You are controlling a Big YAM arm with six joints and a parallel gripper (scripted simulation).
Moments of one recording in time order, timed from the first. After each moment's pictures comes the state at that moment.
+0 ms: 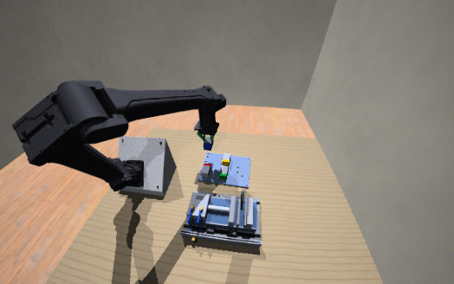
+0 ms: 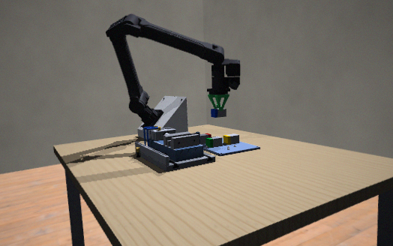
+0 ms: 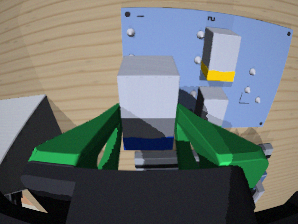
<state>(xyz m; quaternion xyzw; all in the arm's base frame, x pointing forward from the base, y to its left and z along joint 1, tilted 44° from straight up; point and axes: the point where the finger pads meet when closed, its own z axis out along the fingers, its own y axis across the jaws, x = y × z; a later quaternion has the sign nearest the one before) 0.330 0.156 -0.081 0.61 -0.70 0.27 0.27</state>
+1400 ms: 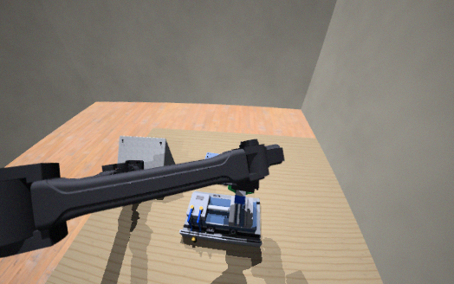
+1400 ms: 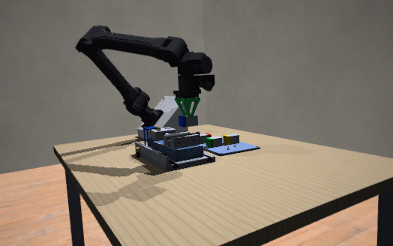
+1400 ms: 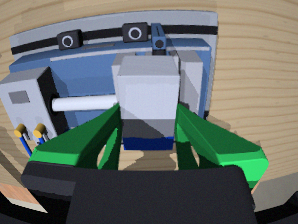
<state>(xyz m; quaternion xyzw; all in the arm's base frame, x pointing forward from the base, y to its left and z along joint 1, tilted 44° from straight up) 0.482 -0.037 0.105 0.61 -0.70 0.27 0.26</state>
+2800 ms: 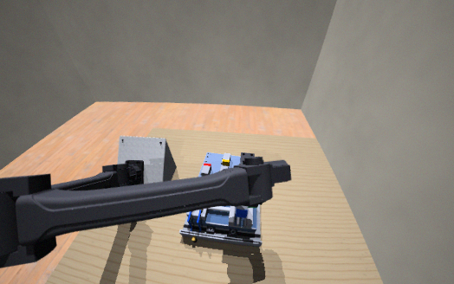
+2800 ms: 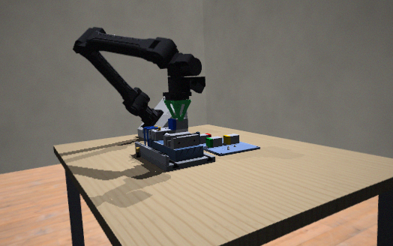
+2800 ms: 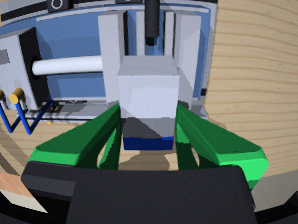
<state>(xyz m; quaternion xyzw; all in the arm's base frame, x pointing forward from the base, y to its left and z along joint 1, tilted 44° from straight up) 0.487 -0.073 0.133 0.62 -0.69 0.26 0.27</state>
